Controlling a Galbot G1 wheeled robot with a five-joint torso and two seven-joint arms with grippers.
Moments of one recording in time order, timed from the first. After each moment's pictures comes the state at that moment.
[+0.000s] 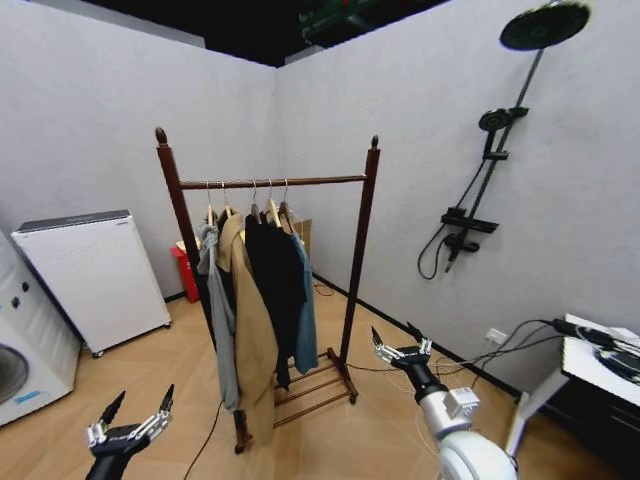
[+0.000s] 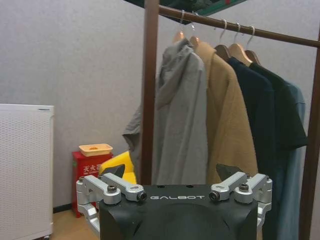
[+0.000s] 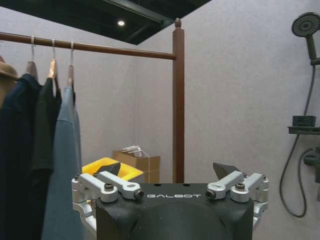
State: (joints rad) left arm 1.83 -1.30 -0.87 -2.29 -0.49 -0.05 0.04; right arm -1.41 1.25 0.58 2.21 0.30 -0.10 0.06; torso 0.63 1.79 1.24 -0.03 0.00
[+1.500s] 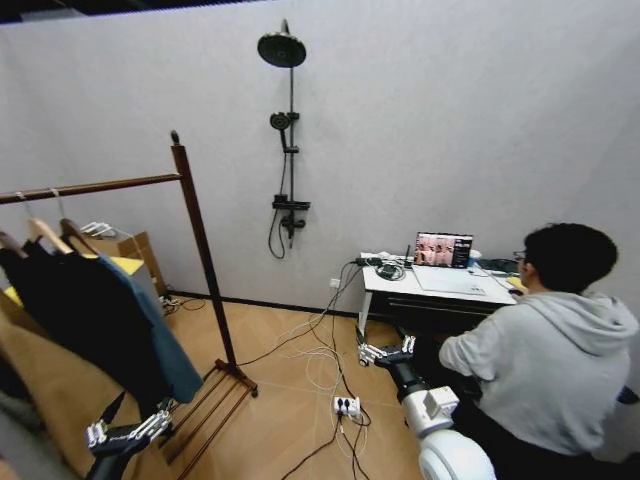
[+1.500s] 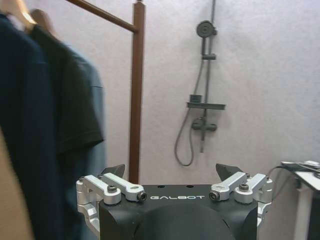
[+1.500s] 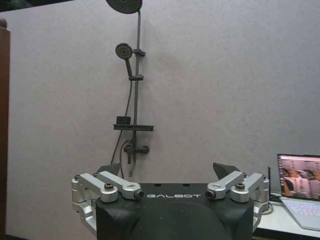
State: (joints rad) left arm 1.83 -1.30 -0.87 -2.29 -0.49 -0.05 0.04; right arm -1.38 1.28 0.48 2.23 0.22 -0.13 0.09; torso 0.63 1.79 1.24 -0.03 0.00
